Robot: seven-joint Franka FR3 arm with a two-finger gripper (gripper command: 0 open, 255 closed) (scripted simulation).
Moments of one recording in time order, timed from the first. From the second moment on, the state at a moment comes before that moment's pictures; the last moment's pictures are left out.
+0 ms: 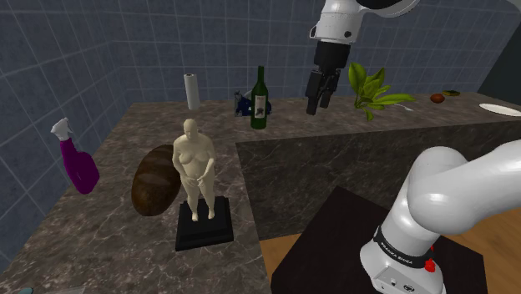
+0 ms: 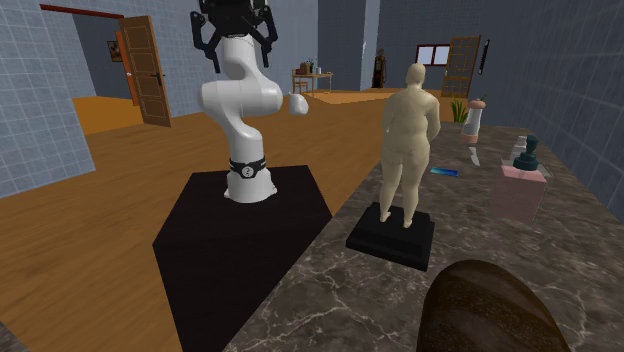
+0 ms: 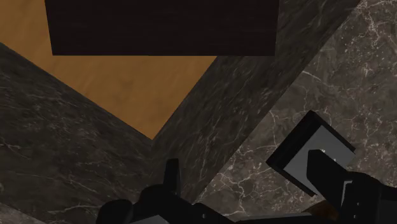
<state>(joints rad) 0.02 -0.79 -0.02 -2.38 0.09 1.59 -0.05</state>
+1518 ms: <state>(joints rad) 0.27 -0.45 0.22 -2.36 0.25 2.28 -0.17</state>
